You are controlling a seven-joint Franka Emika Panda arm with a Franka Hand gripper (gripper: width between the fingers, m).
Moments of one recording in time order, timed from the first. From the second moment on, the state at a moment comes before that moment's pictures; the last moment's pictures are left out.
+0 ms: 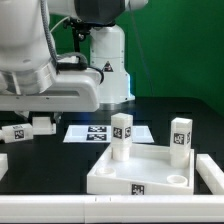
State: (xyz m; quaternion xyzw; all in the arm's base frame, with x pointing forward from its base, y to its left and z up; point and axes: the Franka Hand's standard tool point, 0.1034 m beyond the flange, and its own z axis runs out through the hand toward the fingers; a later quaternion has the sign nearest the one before) arm 0.513 -0.141 0.087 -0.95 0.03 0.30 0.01
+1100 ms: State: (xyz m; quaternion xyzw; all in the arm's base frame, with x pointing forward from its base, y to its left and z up) arm 0.561 -0.024 0.130 -0.99 0.12 -0.13 0.00
